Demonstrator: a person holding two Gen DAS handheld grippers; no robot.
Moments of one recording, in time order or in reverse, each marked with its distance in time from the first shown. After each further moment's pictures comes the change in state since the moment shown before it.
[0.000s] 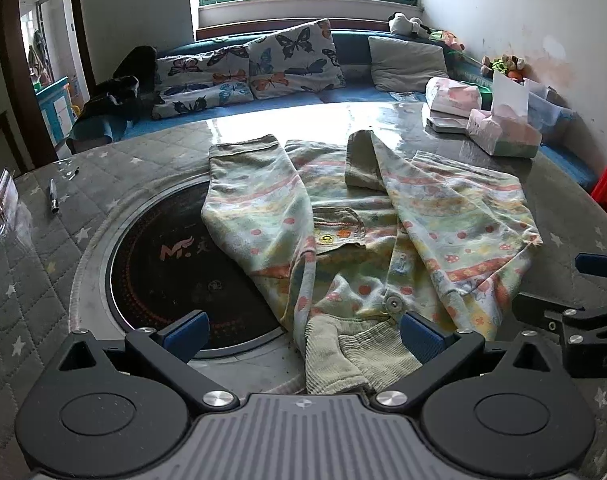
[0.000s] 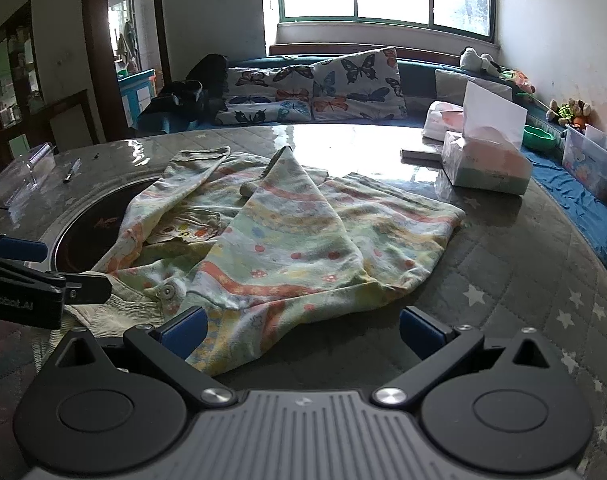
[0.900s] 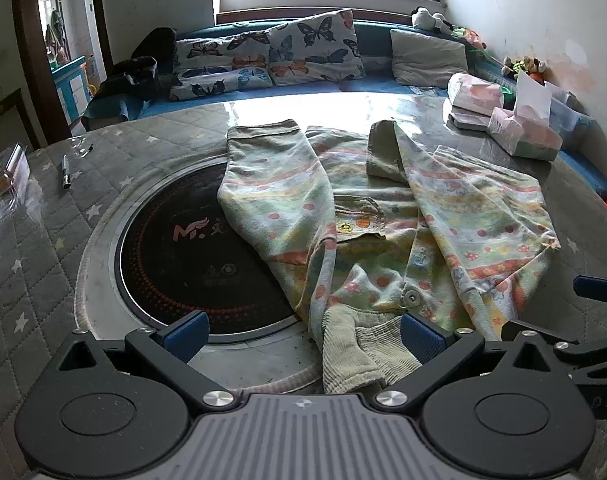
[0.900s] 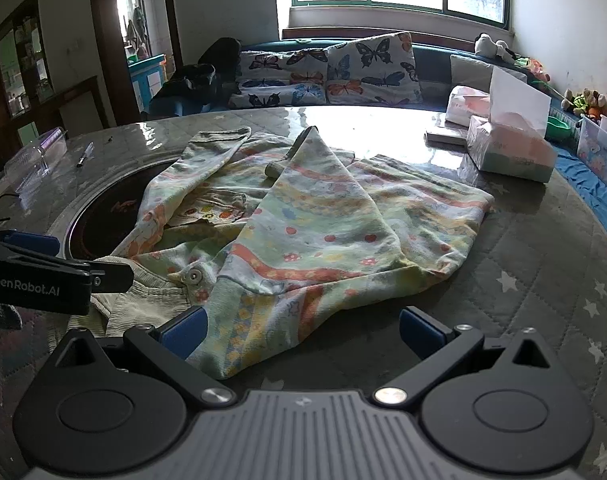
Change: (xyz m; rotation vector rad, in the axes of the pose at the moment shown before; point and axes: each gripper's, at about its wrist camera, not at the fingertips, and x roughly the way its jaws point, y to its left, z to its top) left arm 0.004 0.008 -0.001 -0.060 0.034 0.024; right arm 0.009 0.018 -0.002 -0.009 0.046 0.037
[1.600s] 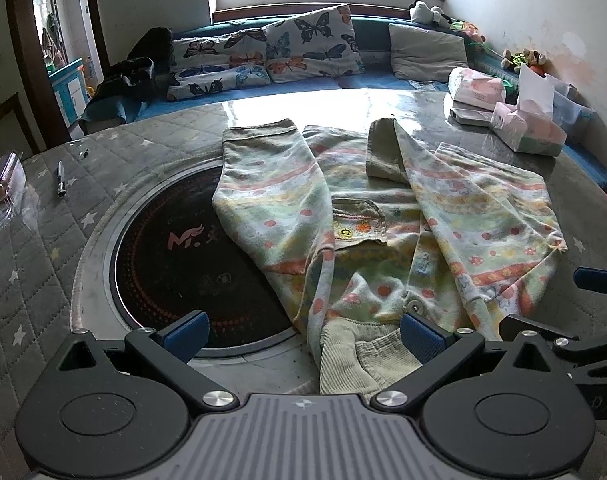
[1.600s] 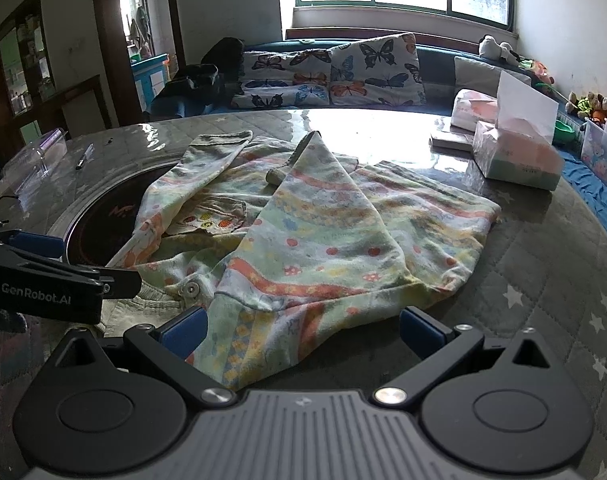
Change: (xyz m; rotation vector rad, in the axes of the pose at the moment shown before) left arm 0.011 -0.004 0.009 0.021 0.016 0.009; right arm 0.009 -0.001 0.010 -0.011 -0.001 0.009
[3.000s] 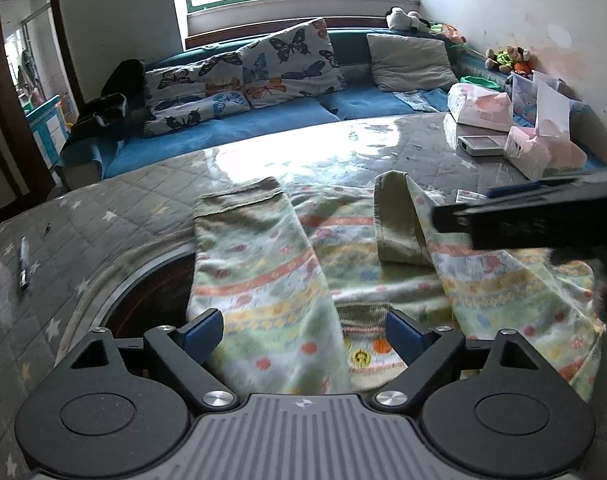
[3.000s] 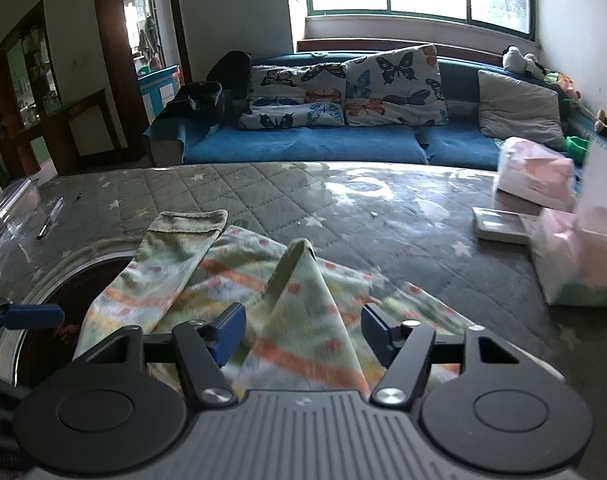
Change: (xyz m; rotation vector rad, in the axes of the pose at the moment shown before) left arm 0.069 -0.002 0.079 0.102 -0.052 -0.026; right arm 0.121 -0.024 0.125 -0.004 -0.026 0.059
